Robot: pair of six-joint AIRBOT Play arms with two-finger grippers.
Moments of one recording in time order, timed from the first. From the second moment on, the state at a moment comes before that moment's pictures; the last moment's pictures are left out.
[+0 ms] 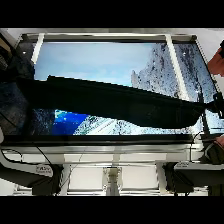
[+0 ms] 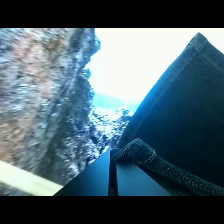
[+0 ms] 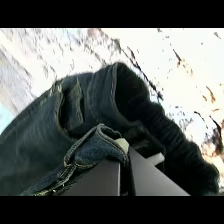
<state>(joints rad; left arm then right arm) 0.43 -1.62 1.73 1.59 -1.15 -1.60 -0.90 -1.52 1.28 -1.04 1.31 1.54</state>
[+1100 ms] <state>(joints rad) 0.33 -1.85 1.73 1.51 -0.77 -1.75 -0.71 -1.69 1.29 -0.79 0.72 1.56</state>
